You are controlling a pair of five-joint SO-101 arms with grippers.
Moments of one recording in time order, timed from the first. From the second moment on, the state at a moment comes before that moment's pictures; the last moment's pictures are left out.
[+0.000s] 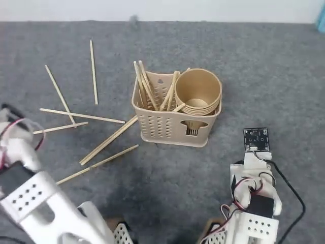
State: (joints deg) left arm -48.4 -52.8 47.6 49.1 22.0; right arm 8.4 -97.8 93.2 66.6 13.7
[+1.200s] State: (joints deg) left arm -57.8 31.4 -7.8 65.7 34.0; right arm 8.4 -97.8 93.2 66.6 13.7
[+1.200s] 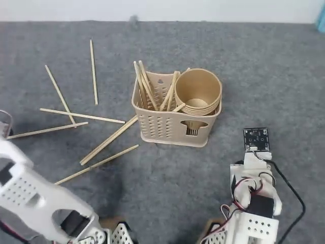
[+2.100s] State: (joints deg) left arm -56.7 41.3 -19.8 70.8 36.0; right arm 8.4 -97.9 93.2 66.6 13.7
